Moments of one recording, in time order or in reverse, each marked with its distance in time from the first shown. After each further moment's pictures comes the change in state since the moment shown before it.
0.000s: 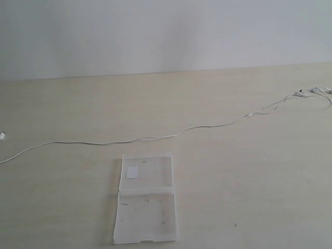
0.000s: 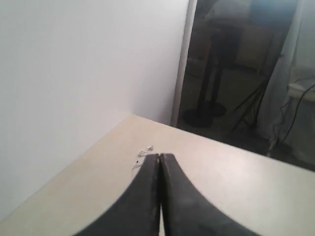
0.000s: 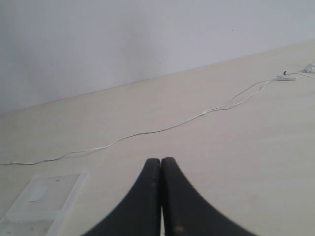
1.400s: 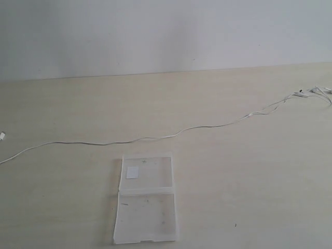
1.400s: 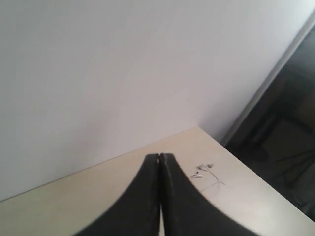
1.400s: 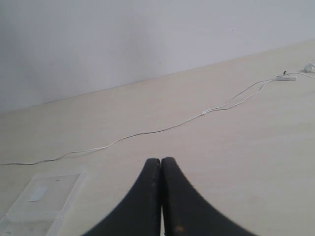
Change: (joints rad) left arm 0.385 0.128 -0.098 -0.004 -0.108 -0.247; right arm 0.000 0.000 0.000 0.000 0.000 0.000
